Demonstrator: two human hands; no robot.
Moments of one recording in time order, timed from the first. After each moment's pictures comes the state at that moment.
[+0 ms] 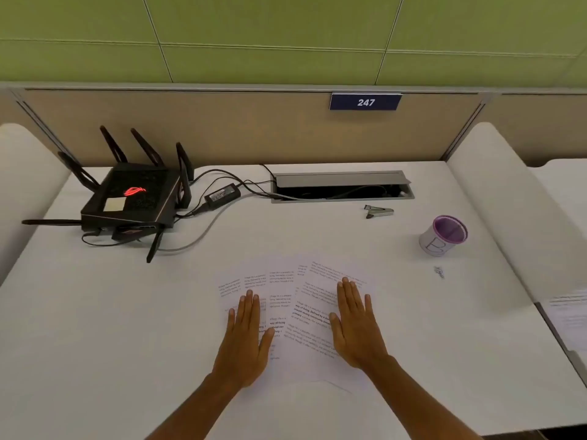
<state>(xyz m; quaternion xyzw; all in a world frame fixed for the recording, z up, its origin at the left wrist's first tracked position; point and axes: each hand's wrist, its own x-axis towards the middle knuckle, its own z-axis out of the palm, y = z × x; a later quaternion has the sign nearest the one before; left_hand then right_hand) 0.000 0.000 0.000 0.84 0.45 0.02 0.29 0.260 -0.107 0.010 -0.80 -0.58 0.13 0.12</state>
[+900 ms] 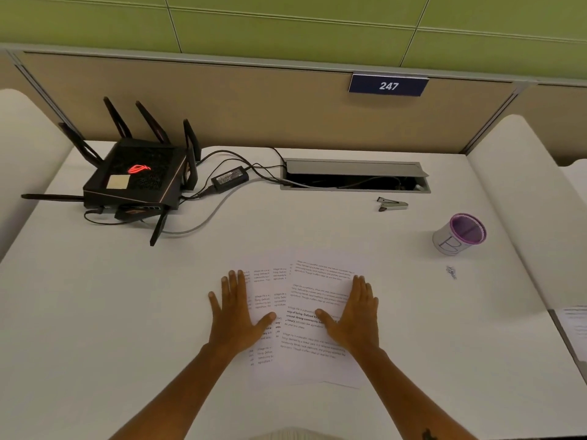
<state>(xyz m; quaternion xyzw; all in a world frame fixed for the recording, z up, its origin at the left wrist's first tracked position) -0.002 0.046 -0.022 0.79 0.54 -0.01 0.29 0.251 -0.078 -0.001 -0.87 -0.42 0.21 0.13</state>
